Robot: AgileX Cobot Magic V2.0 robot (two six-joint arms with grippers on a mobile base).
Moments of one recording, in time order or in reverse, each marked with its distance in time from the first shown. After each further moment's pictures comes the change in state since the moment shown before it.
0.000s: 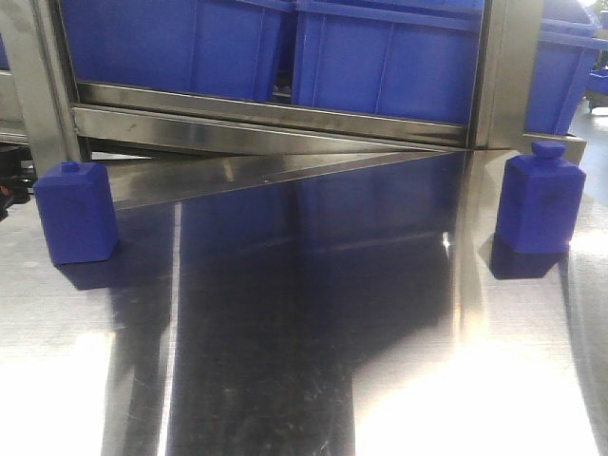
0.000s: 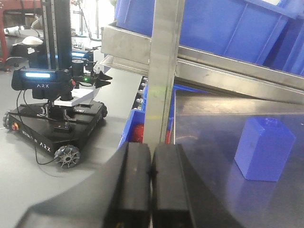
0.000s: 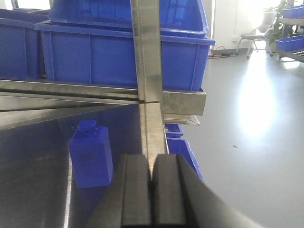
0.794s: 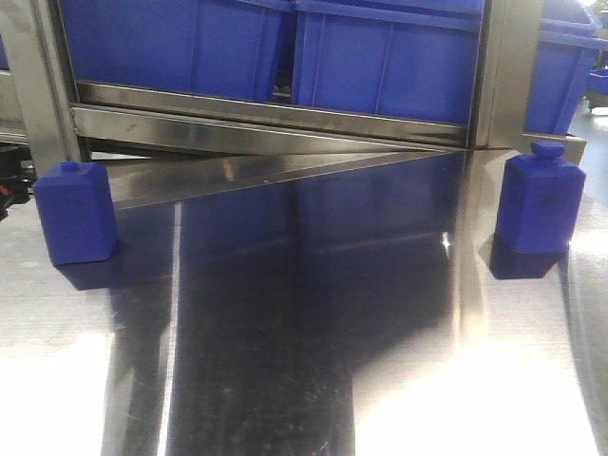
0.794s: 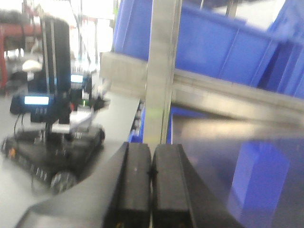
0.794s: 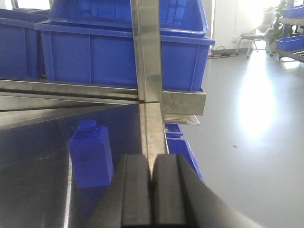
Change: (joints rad) left arm 0.000 0.000 0.000 0.013 -0.117 0.000; right arm 0.000 0.000 0.000 0.000 0.000 0.000
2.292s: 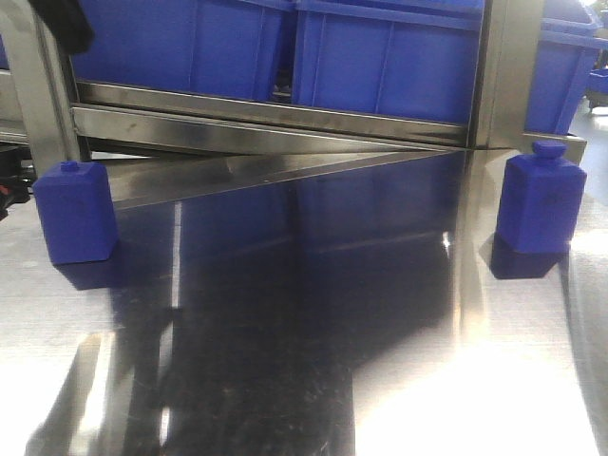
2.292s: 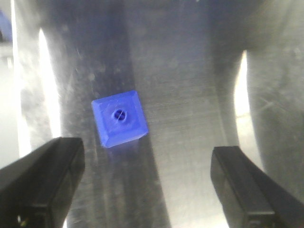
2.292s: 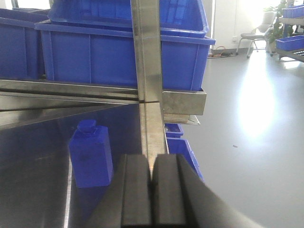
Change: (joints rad) left arm -0.428 1.449 -1.312 -0.125 0.926 -0.078; right arm 0.000 0.000 0.000 0.000 0.000 0.000
